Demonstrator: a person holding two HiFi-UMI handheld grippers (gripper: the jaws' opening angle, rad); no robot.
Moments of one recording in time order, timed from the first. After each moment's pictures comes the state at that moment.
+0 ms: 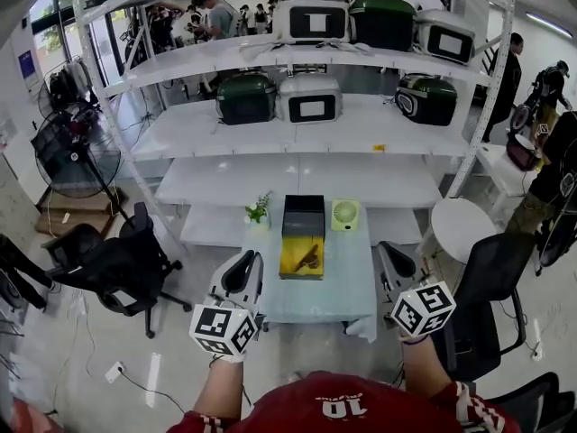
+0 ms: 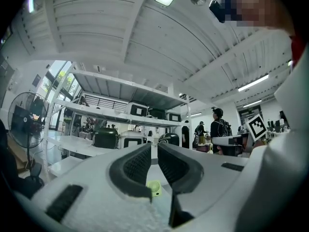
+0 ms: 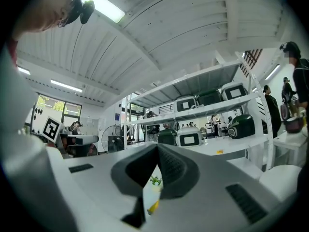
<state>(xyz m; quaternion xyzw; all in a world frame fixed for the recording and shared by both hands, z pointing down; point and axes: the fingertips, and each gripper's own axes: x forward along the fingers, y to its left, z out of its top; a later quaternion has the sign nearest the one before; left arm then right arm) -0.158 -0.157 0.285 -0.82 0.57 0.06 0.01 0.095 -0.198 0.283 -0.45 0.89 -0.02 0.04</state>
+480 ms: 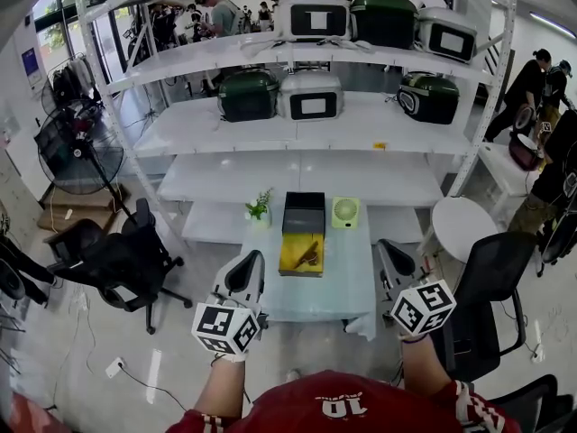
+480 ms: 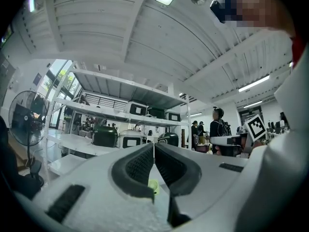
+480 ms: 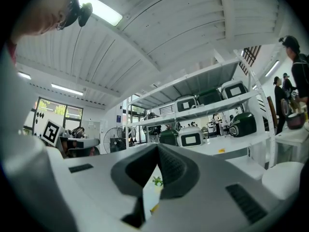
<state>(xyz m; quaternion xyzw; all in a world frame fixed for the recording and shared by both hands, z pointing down) -0.143 -0.150 0.289 -0.82 0.57 0.06 0.01 0.101 -0.195 0.283 -0.44 0.90 -0.03 0.05</state>
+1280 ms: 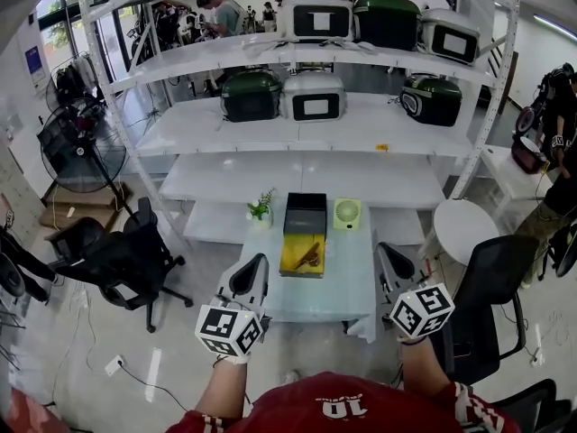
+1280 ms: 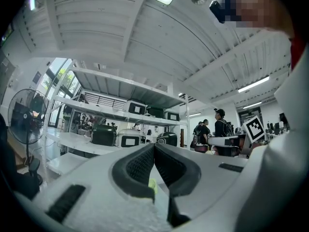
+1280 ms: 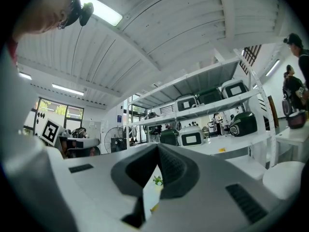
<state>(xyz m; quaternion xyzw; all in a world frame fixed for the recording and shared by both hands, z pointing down) -0.133 -0.149 0.297 -0.82 0.57 0.06 0.00 0.103 -0.196 0.291 -0.43 0.90 -0.03 0.06</state>
